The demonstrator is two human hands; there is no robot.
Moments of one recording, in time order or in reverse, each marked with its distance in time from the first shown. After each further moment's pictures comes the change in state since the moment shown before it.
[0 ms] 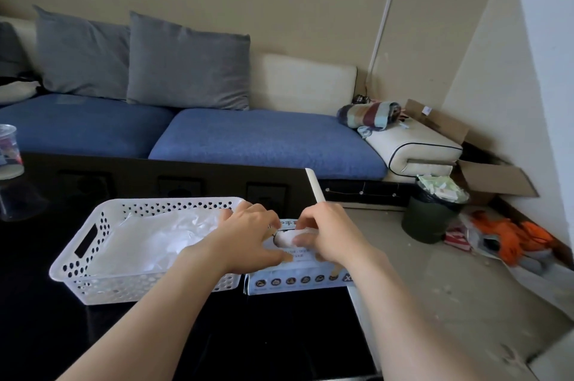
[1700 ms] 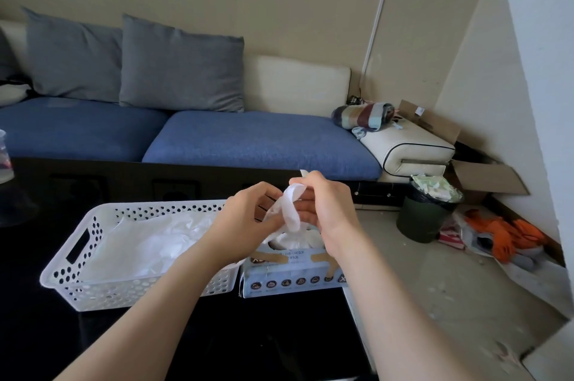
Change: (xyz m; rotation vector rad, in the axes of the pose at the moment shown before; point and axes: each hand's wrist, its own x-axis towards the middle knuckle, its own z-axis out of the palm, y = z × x) left_hand 0.000 0.017 -0.015 -0.681 0.300 0.025; right_hand 0.006 -0.043 -0.022 1.023 0.278 0.340
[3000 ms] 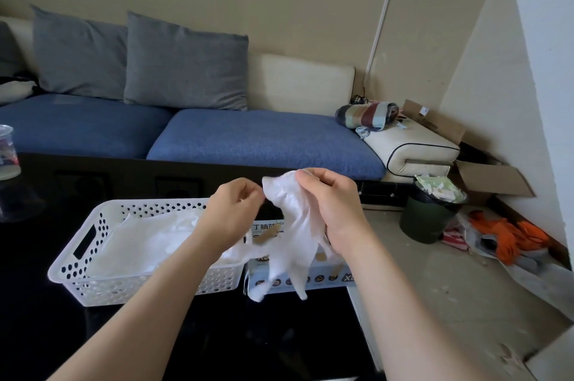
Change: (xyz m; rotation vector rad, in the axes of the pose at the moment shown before) left_hand 0.001 0.000 -0.014 -0.057 0.193 -0.271; right_hand -0.003 -0.003 -0.003 0.055 -0.063 -0.135
